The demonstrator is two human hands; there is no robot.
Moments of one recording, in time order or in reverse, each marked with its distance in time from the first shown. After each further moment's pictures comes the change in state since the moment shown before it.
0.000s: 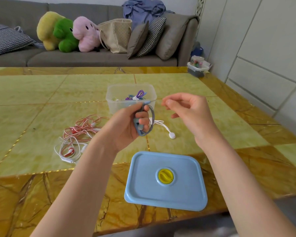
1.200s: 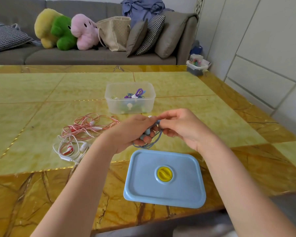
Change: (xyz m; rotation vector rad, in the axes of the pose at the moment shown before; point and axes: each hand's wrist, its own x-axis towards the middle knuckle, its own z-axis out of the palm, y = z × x) left_hand -0.006 -0.010 0.006 0.787 0.029 -0.070; right_hand -0.003 0.014 0.007 -0.003 -0.258 0.324
